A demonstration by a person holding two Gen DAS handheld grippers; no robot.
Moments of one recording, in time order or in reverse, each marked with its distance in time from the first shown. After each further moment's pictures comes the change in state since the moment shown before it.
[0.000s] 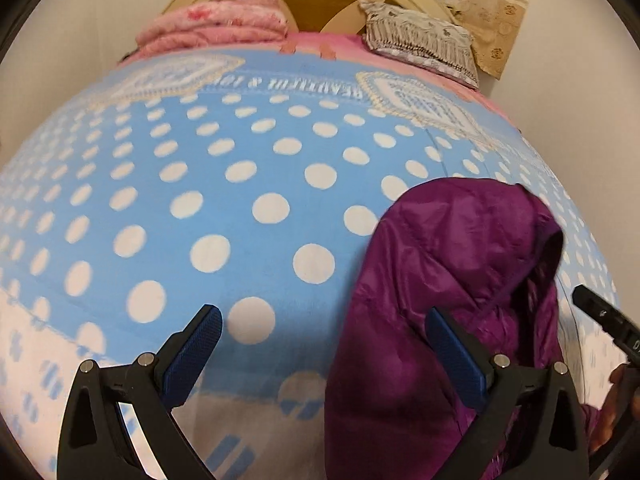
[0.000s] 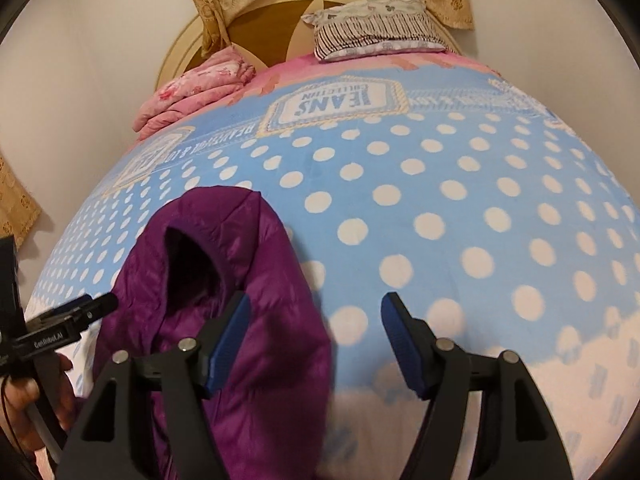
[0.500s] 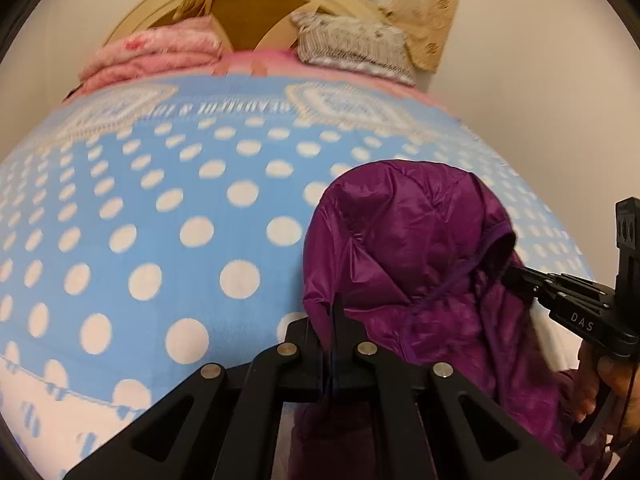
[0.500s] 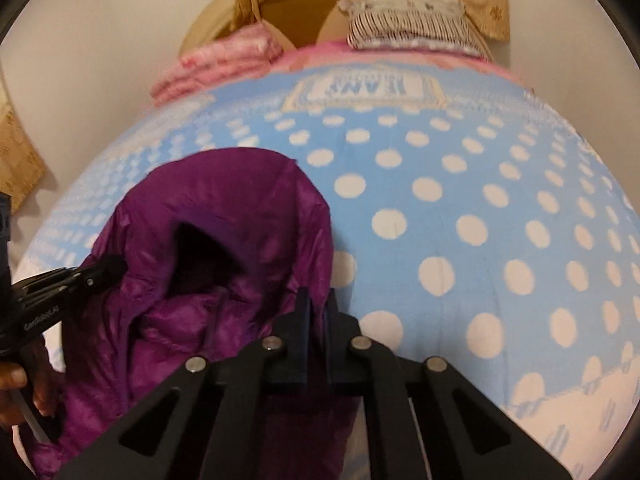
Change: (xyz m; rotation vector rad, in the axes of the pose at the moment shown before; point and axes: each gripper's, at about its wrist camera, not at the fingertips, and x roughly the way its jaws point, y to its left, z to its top) left arm -0.025 -0.032 -0.008 0.176 -0.088 -0.162; right arm -0.011 0.018 -0.015 -0.165 -0.016 -0.004
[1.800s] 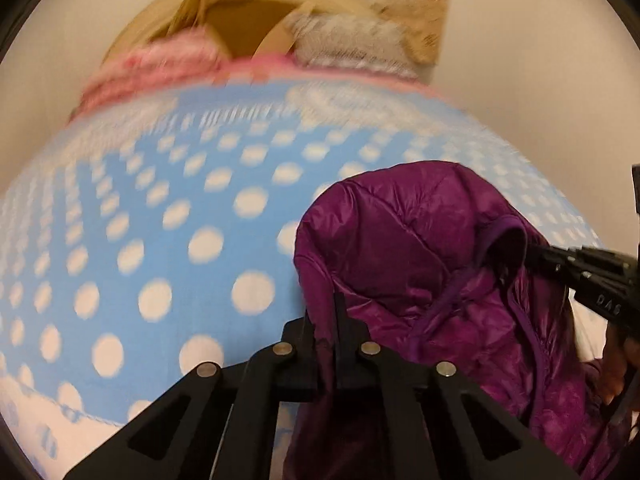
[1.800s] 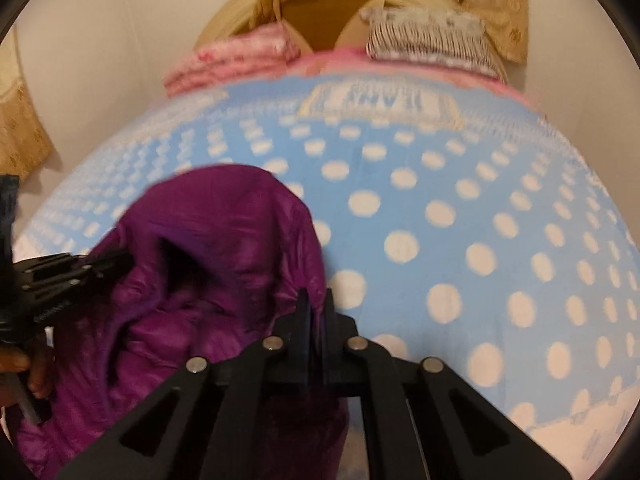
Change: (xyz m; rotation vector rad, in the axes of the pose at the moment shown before) left arm 0.010 -0.008 0.006 0.083 -0.028 0.062; right arm -0.009 0.009 0.006 -0.094 -0.045 0.007
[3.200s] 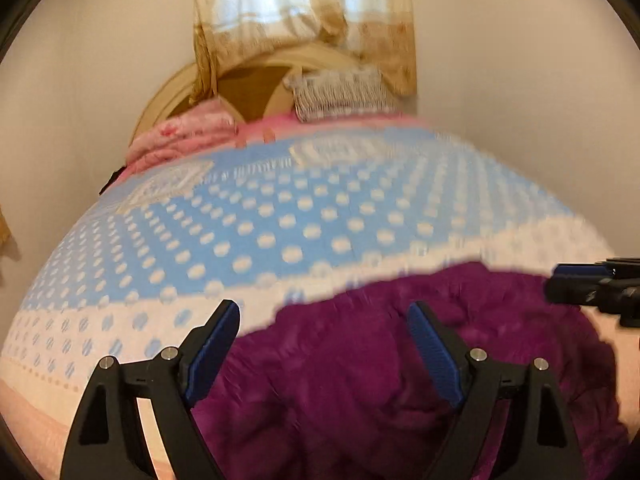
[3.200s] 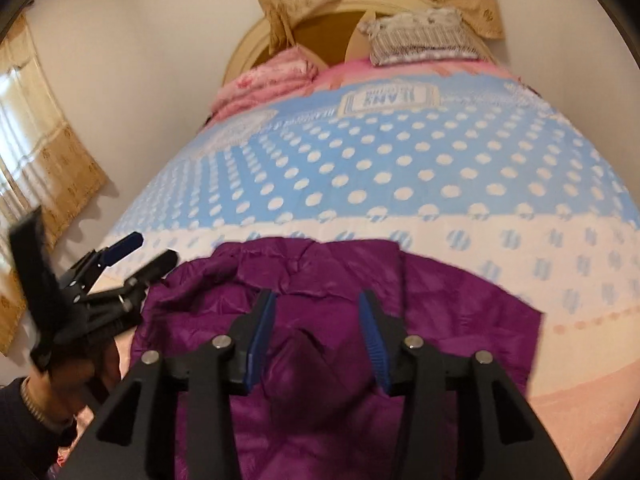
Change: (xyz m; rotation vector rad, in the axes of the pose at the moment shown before) left arm -0.176 -0.091 -0.112 0.111 -0.096 0.150; right arm -0.141 0.041 -0.100 0.154 0.104 0.138
